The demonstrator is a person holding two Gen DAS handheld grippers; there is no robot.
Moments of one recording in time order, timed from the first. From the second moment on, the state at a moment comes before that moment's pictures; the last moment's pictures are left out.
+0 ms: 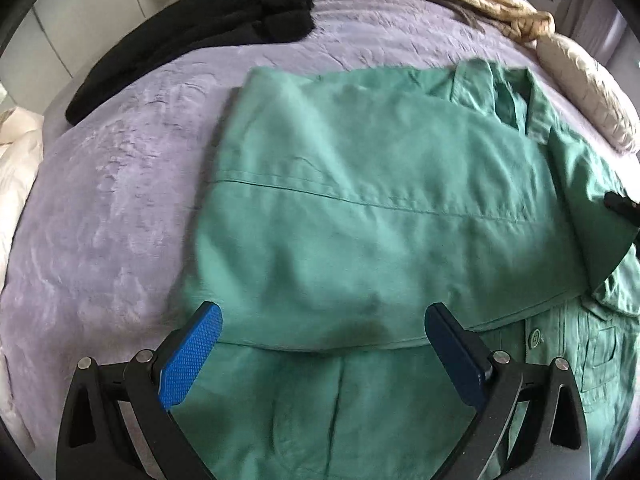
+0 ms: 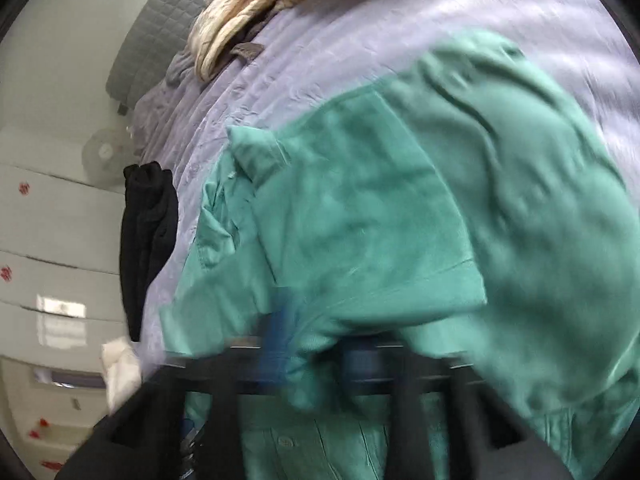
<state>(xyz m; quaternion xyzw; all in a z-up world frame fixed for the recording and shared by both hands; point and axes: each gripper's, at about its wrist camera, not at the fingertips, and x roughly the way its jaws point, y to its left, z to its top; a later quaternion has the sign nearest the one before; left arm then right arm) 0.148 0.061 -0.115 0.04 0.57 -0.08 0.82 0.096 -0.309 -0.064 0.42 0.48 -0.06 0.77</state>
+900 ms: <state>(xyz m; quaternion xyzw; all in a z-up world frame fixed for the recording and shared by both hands) 0.140 0.041 -0.100 0.00 0.55 -0.10 0.83 0.082 -0.262 -0.093 0.46 0.51 0.03 0.73</state>
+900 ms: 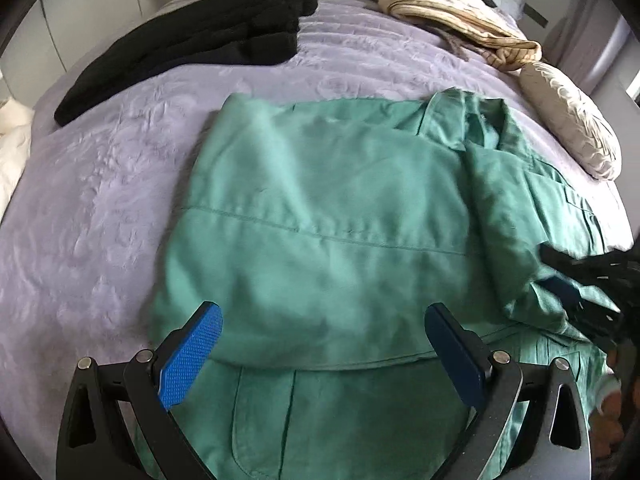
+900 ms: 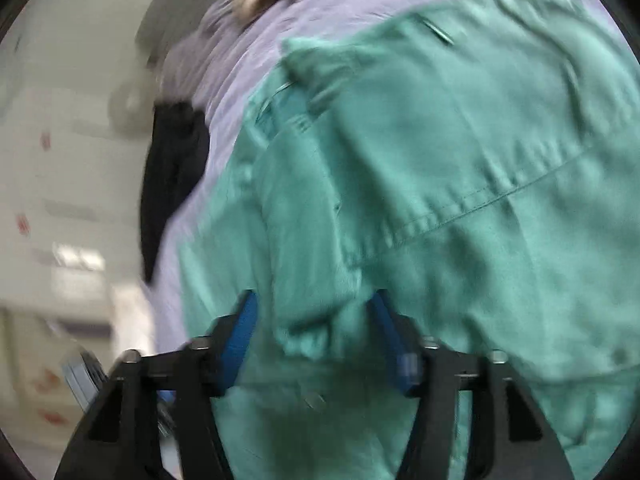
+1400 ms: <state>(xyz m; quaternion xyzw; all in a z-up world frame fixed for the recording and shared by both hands) 0.139 0.110 -0.106 0.00 0.56 -0.02 0.83 0.129 -0.107 -0.071 0.16 0.58 0.16 0.78</state>
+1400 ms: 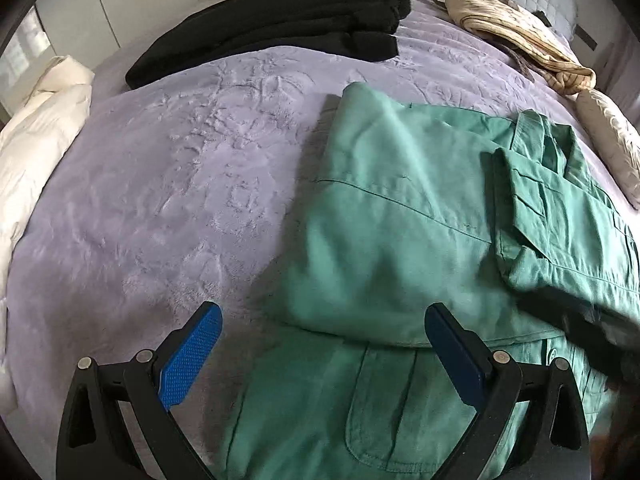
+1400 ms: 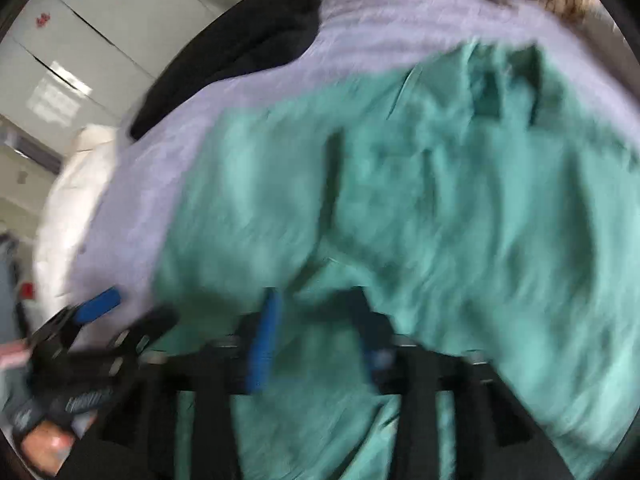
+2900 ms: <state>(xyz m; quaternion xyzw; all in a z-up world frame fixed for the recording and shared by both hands) 0.192 -0.025 -0.130 0.08 0.55 -0.10 0.83 -0.098 -0.415 -0.103 0.54 0.42 -0.22 0.70</state>
